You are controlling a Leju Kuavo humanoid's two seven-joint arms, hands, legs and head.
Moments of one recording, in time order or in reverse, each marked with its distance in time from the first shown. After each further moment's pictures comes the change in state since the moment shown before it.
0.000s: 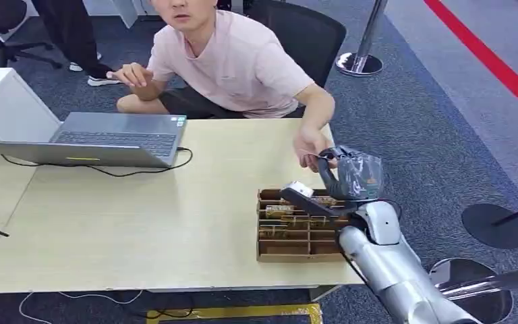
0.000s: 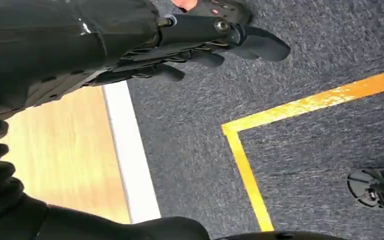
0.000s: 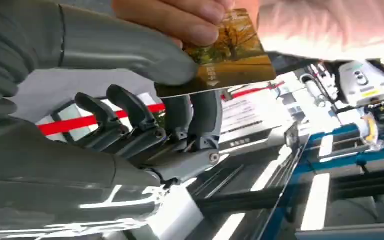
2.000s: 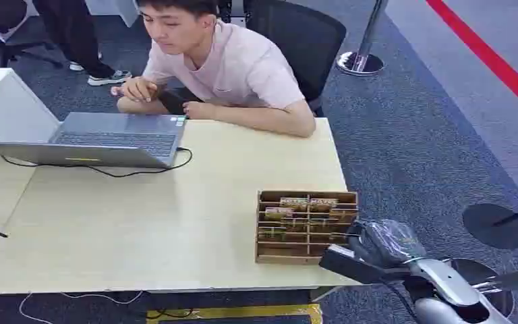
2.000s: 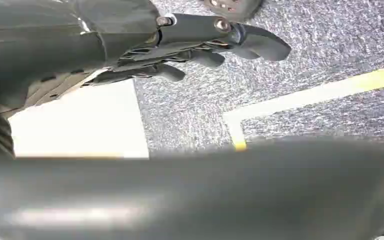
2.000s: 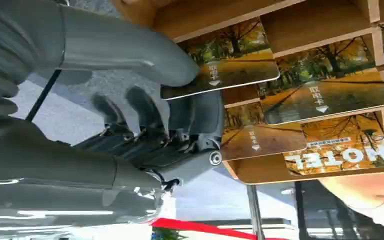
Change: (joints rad) left arm 0.014 0.008 -0.025 0.000 0.108 0.000 -0.009; right arm 0.507 -0.462 0.146 -0.697 -0.289 0.674 0.358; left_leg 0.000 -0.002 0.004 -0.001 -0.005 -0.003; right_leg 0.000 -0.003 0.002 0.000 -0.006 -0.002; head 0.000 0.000
